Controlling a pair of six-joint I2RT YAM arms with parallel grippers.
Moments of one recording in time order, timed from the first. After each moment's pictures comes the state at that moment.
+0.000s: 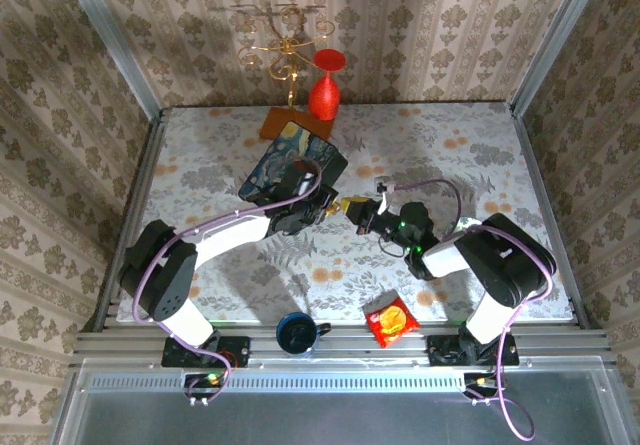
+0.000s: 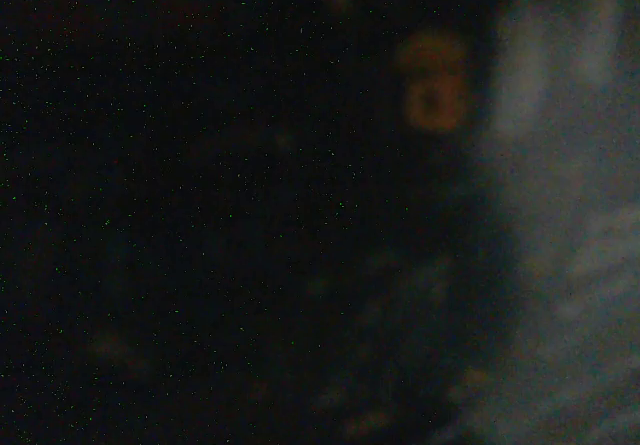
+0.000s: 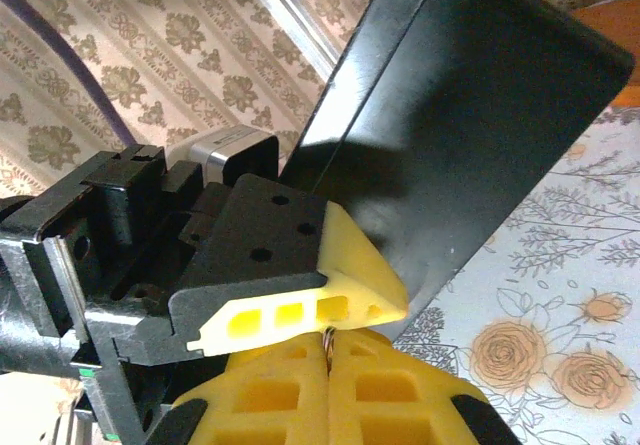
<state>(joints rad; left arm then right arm) -0.76 1.61 1.01 -0.11 0.10 -1.55 0.53 1.68 0.43 1.21 -0.31 0.63</state>
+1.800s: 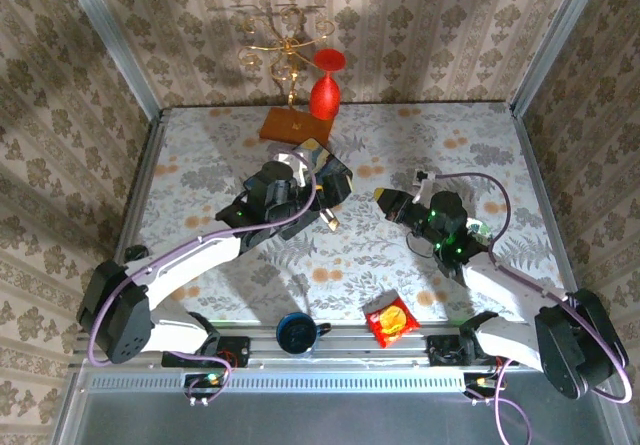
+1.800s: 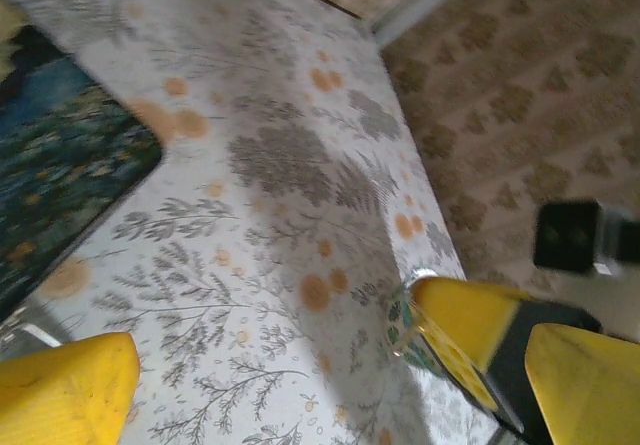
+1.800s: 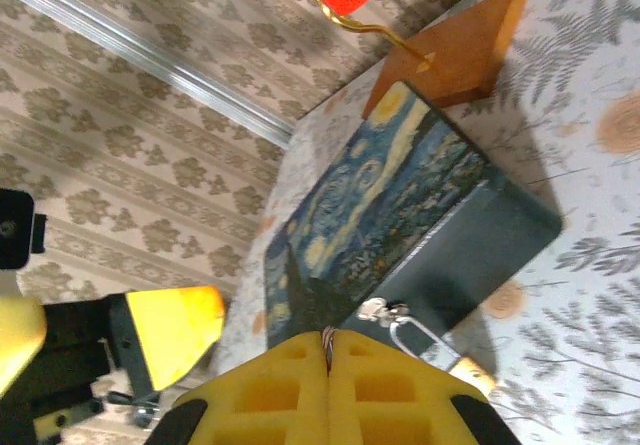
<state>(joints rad) -0.78 1.33 0.90 0.08 0.21 -0.77 0.40 1.14 0.46 0.52 -0.27 0.91</state>
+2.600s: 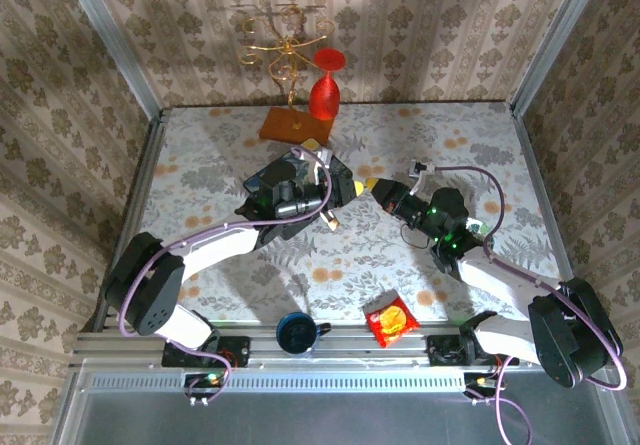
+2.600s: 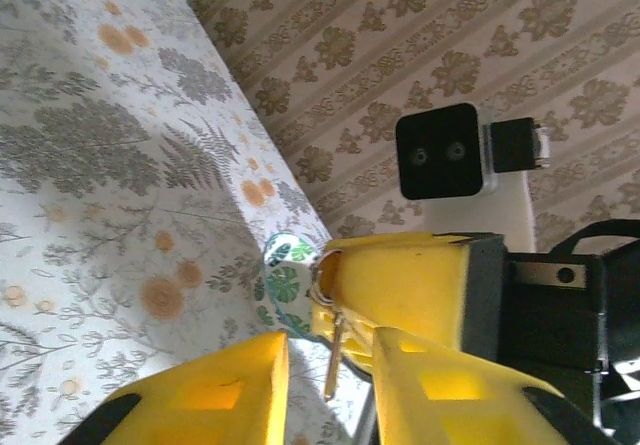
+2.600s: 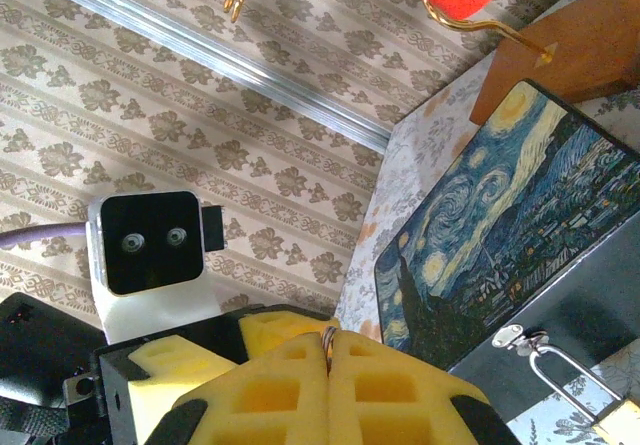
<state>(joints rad) -0.74 1.51 0.86 0.52 0.58 -0.85 0.42 1.19 0.48 0.71 -0.35 1.06</state>
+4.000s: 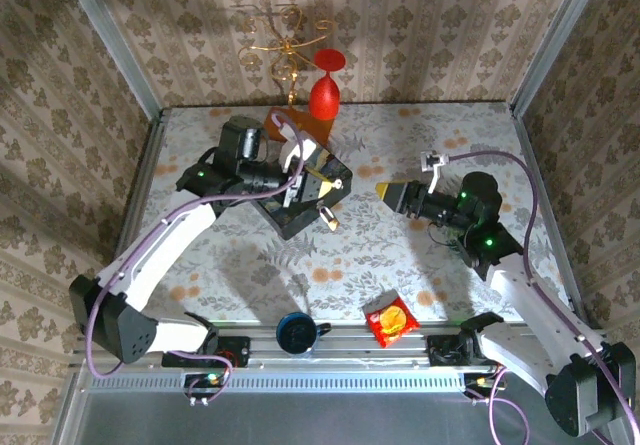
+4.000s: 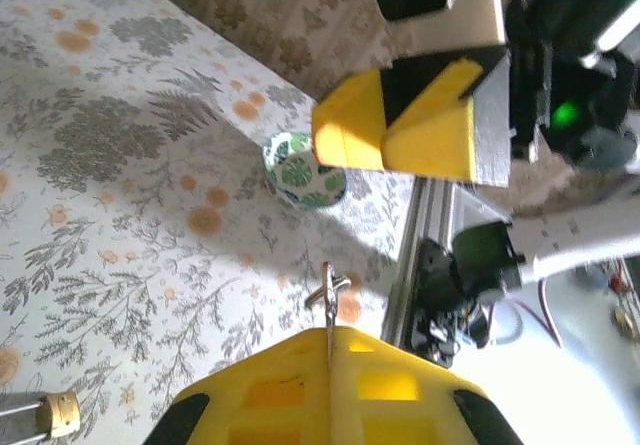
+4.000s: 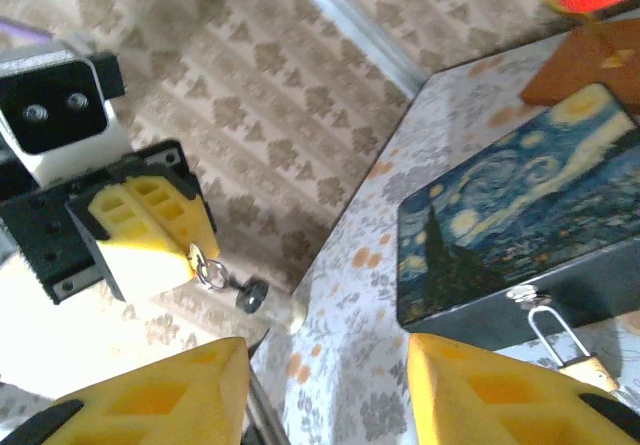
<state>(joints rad) -0.58 1.33 1.32 -0.60 0.89 -0.02 0.28 0.93 0.68 0.14 -0.71 0.71</state>
